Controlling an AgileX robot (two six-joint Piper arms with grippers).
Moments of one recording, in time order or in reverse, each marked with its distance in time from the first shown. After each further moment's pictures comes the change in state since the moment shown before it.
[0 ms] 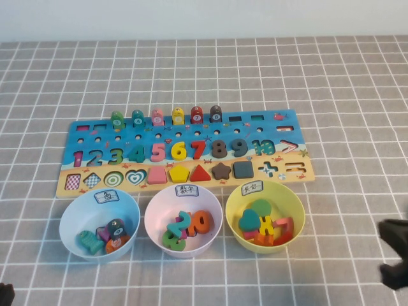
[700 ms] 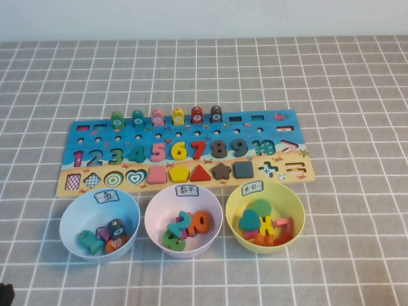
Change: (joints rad) right arm -0.432 -0.877 0.473 -0.004 -0.078 0.004; left arm 0.000 0.000 0.000 0.000 0.000 0.000
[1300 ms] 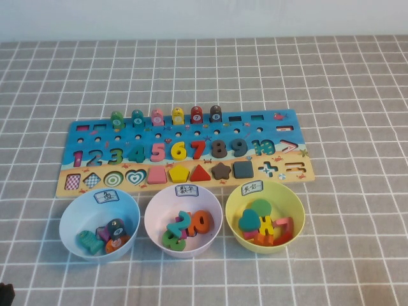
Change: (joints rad) right arm 0.000 -0.043 0.000 0.226 0.028 -0.333; left arm 0.000 0.000 0.000 0.000 0.000 0.000
